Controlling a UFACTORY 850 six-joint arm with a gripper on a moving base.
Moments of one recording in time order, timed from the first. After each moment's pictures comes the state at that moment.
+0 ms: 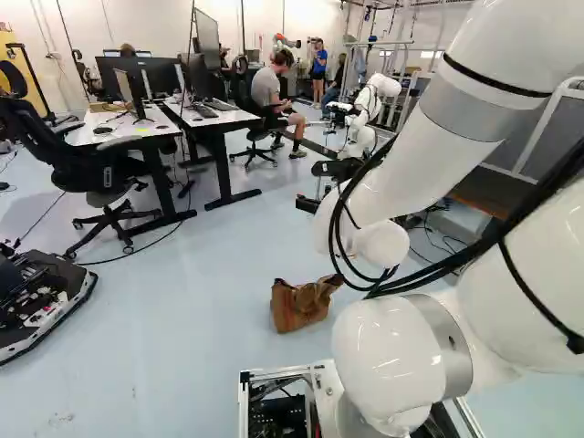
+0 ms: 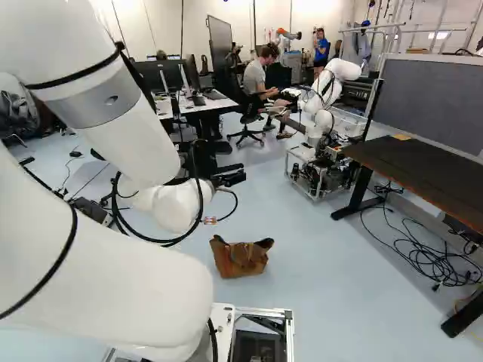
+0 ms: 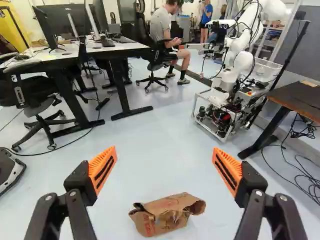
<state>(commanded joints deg) 0.0 16.0 -5.0 0.0 50.0 0.0</state>
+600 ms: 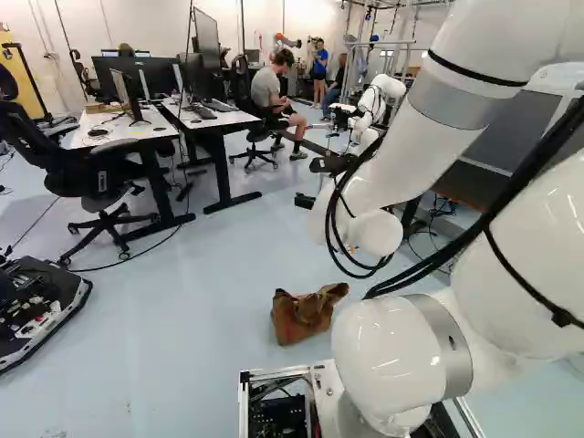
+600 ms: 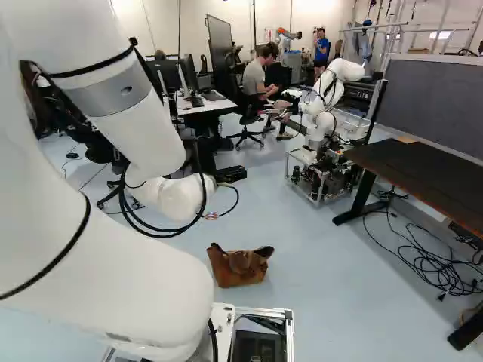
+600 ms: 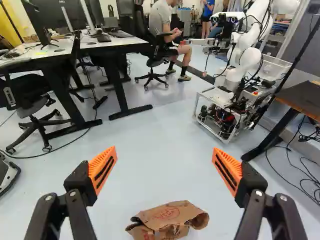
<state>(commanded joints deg) 0.0 11.0 -9.4 0.0 48.0 0.0</state>
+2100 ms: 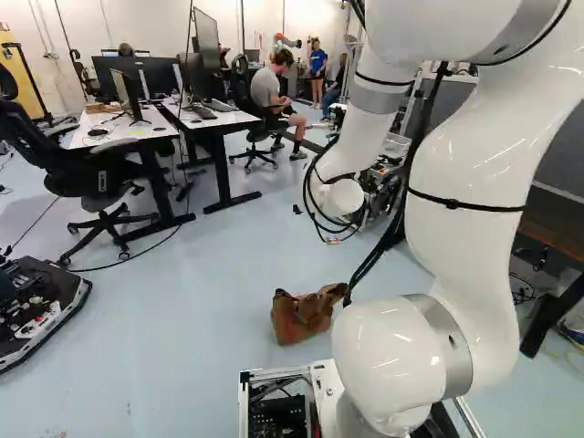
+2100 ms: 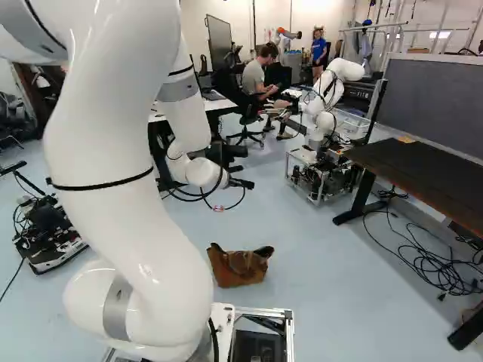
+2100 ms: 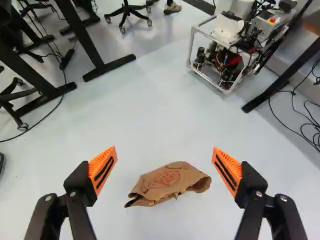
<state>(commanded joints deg) 0.0 -15.3 -28.8 8.9 31.7 0.0</state>
